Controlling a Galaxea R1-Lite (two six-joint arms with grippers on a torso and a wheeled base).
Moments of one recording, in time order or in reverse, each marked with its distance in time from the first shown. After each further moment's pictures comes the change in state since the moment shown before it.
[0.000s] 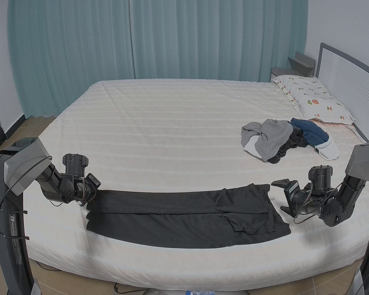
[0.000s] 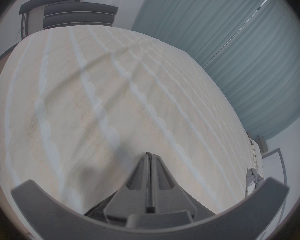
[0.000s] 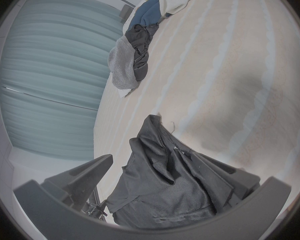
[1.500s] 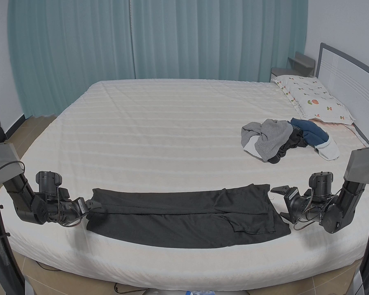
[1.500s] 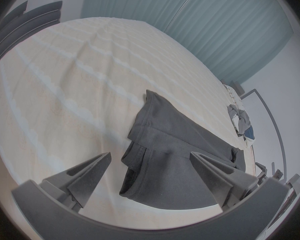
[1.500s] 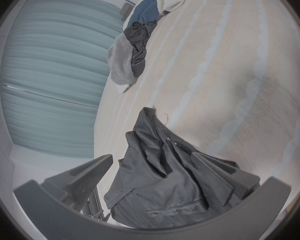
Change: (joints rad) left arm 0.117 -0.219 0.471 -0.165 -0.423 0.464; right arm 0.007 0.017 0.080 -0.080 0.013 -0.004
